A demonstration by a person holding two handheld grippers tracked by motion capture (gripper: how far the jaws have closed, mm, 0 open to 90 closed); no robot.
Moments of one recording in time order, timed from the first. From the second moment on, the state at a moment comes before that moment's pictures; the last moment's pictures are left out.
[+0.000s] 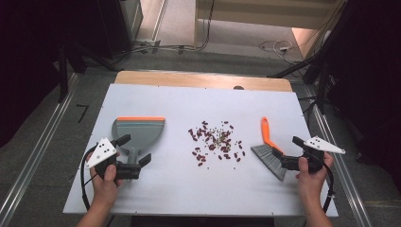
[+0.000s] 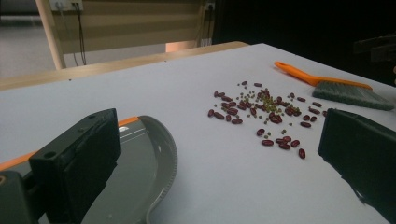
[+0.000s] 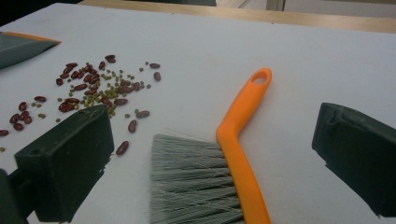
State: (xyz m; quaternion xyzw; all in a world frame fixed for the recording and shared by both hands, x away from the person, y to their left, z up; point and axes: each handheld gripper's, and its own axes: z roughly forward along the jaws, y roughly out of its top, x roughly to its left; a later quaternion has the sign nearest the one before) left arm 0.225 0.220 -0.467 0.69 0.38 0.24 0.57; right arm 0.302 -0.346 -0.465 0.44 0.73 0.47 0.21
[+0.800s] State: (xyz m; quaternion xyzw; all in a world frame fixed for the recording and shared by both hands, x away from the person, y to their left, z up) left arm 0.225 0.211 -0.466 0.70 0.37 0.24 0.57; right arm 0.353 -0.312 -0.432 0.47 0.78 0.38 0.16
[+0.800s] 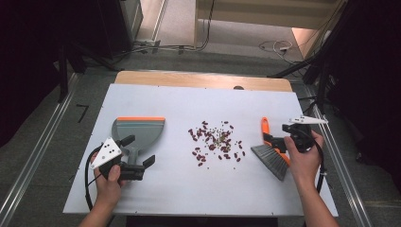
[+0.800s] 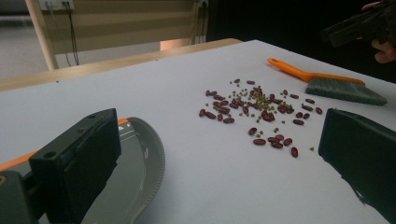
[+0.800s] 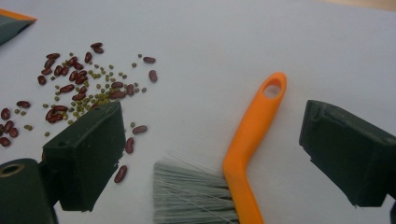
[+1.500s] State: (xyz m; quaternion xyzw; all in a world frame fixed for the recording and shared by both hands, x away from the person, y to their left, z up) left arm 0.227 0.210 -0.467 0.70 0.37 0.24 0.56; right arm 0.405 -0.288 -0.450 0.54 0.80 0.21 0.12
